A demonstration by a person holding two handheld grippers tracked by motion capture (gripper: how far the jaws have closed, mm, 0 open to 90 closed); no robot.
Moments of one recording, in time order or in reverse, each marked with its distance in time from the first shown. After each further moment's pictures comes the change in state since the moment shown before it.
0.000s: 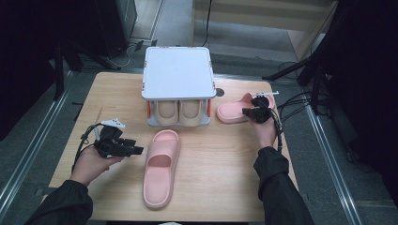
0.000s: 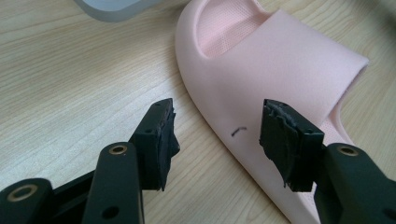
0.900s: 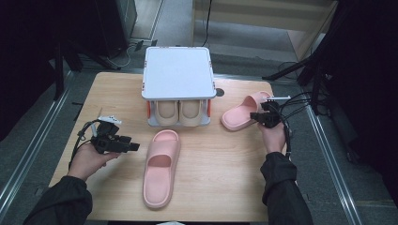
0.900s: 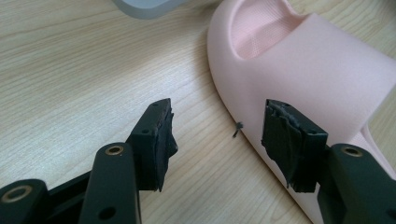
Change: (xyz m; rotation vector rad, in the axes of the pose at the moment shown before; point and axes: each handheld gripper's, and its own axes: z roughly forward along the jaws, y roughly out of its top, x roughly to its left) left arm 0.018 0.004 -0.002 0.017 0.031 -0.038; right arm -0.021 -0.016 -0.024 0.008 0.007 0.057
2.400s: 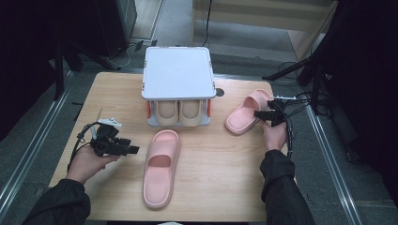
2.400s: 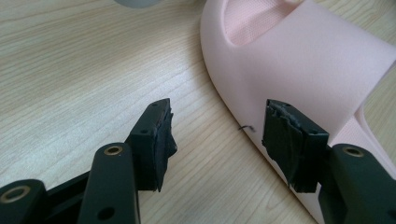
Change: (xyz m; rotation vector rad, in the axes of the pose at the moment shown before) left arm -0.006 -0.008 -0.002 0.007 -0.003 0.022; right arm -0.027 0.001 0.012 -0.030 -0.141 0.134
